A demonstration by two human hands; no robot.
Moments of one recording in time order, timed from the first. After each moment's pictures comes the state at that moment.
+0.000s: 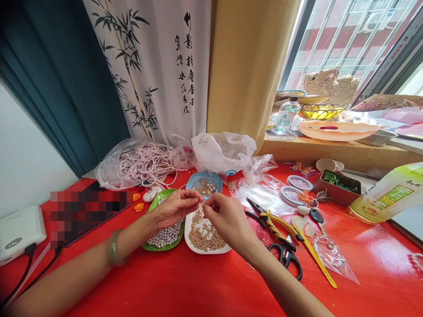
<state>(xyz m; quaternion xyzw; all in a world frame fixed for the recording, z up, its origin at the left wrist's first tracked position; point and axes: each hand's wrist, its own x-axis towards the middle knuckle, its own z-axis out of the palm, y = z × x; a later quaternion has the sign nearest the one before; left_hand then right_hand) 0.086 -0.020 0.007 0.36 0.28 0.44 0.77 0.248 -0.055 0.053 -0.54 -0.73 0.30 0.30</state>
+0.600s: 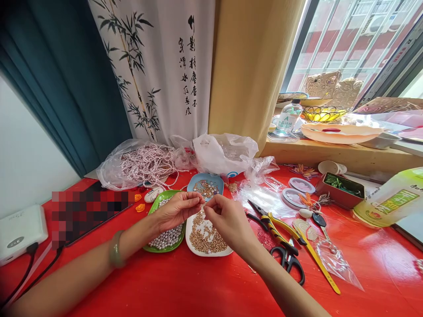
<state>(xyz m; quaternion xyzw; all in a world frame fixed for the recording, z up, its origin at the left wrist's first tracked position) 0.089 -0.026 0.016 0.33 0.28 0.45 0.78 0.247 -0.054 0.052 -0.53 -0.72 0.32 0.30</state>
